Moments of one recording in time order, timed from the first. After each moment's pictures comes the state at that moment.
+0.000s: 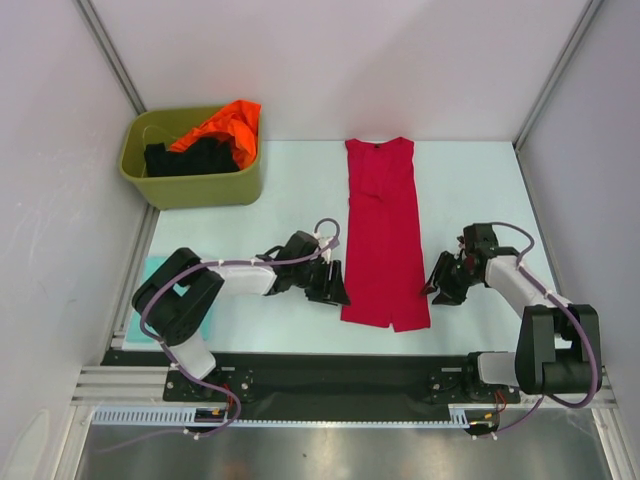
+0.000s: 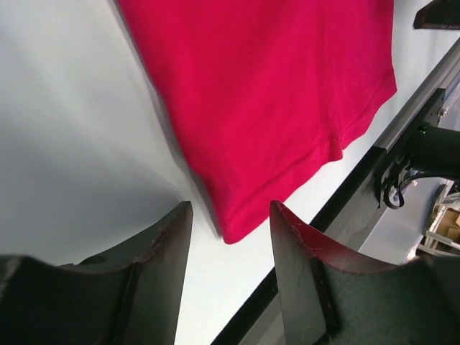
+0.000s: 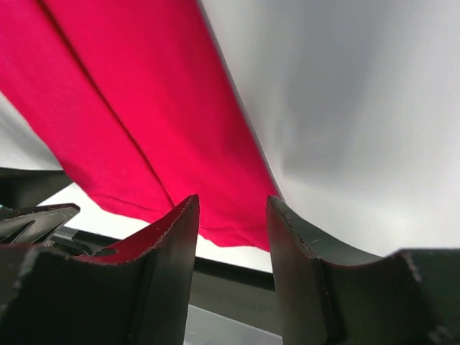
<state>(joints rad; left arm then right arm) -0.72 1.69 0.76 0.06 0.50 -0.62 0.02 1.31 0.69 -0.65 -0.36 0.50</state>
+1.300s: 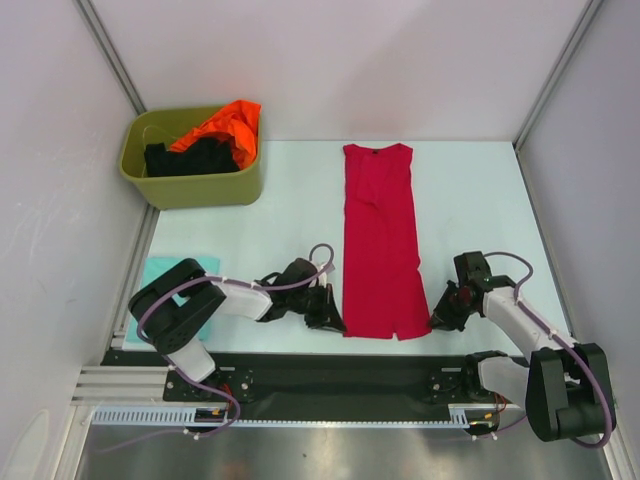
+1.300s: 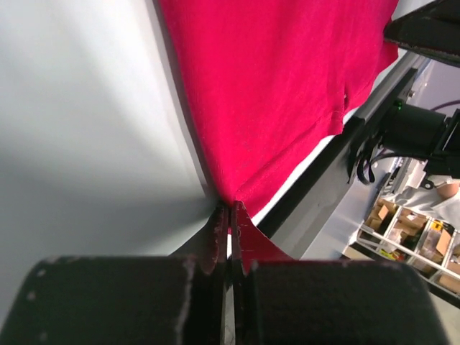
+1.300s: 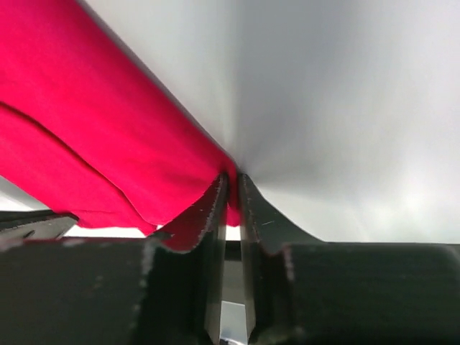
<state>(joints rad) -0.82 1.66 0.56 0.27 0.52 -0.91 0.14 1.10 0.48 -0.68 -0.20 0.73</state>
